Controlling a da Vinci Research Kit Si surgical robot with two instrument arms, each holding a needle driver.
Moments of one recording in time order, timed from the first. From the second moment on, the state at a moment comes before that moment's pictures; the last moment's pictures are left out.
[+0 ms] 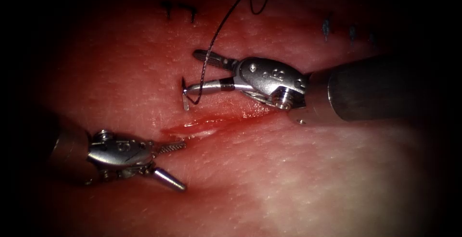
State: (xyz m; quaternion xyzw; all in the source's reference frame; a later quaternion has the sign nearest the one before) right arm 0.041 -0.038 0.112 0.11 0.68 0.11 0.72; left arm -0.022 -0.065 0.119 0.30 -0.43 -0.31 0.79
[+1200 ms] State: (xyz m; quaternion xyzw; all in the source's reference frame) right arm 0.043 -0.038 0.108 0.03 0.73 -0.04 0.69; left arm -0.022 -0.065 0.119 0.30 -0.43 -0.31 0.79
